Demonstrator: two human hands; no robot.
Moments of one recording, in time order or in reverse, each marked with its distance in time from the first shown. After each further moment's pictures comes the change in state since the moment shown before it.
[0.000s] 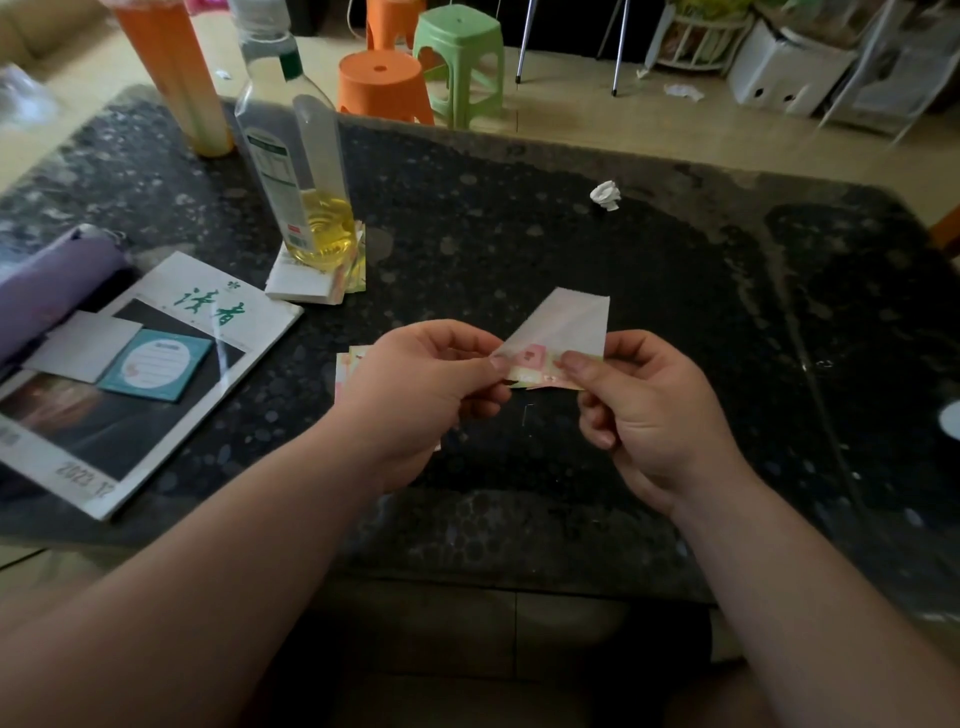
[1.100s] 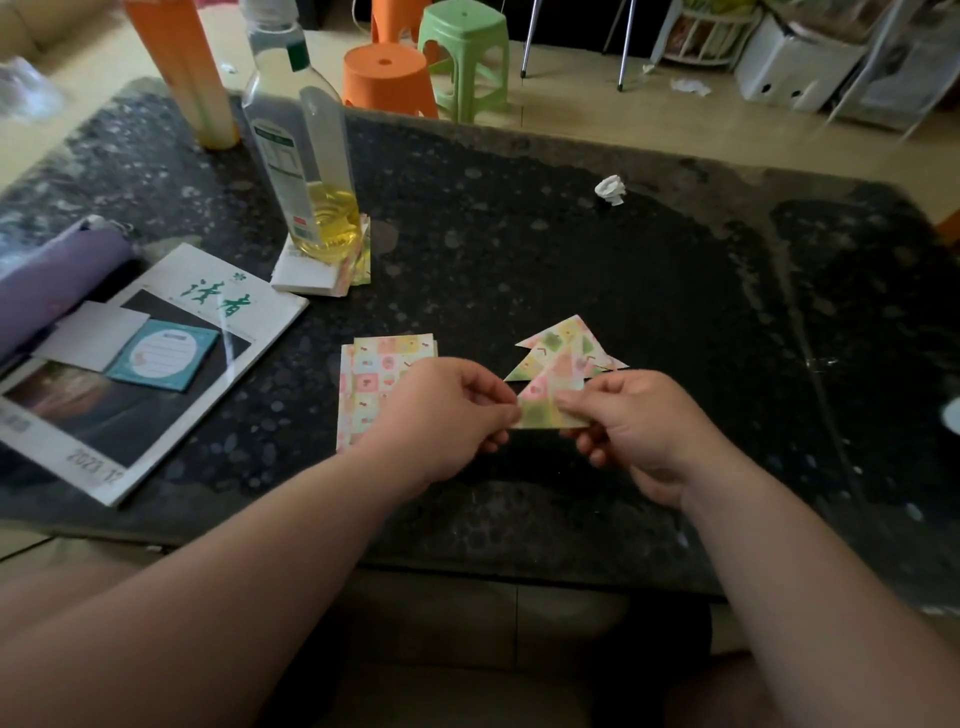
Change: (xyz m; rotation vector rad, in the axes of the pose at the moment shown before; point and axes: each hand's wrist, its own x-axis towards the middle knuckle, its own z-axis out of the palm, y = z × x) left_hand 0.007 -0.030 0.010 0.508 0.037 -0.016; right_hand 0.018 0.019 -0.017 -0.497 -0.050 0.242
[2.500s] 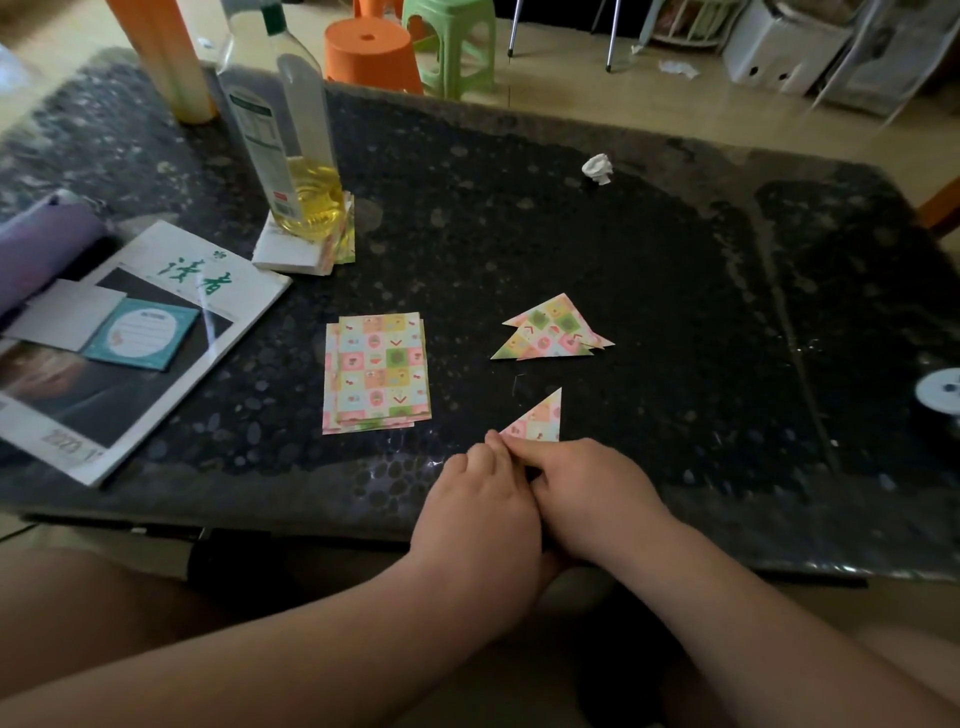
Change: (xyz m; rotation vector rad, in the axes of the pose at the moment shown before) left_hand -0.059 -0.035 0.068 1.298 -0.253 0.301; right_hand -0.030 0.047 0.032 -1.083 -0.100 -0.304
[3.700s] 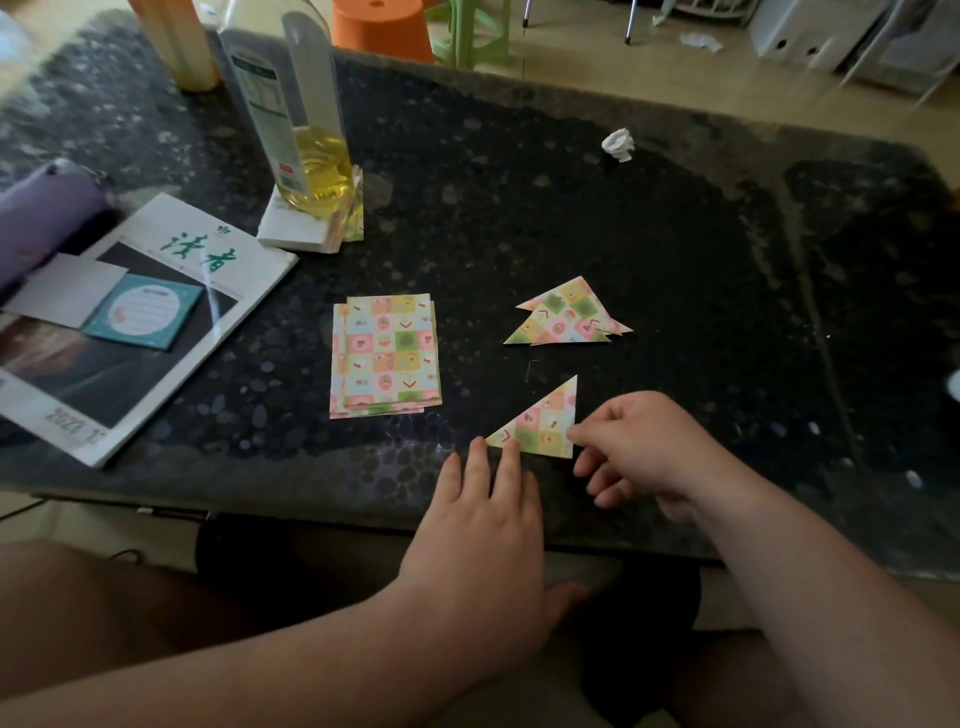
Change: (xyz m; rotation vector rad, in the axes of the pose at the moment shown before) left_hand -0.021 -0.003 0.012 -0.013 -0.080 0.039; right_hand 0.012 0.015 -0.033 0.784 -0.082 0.526
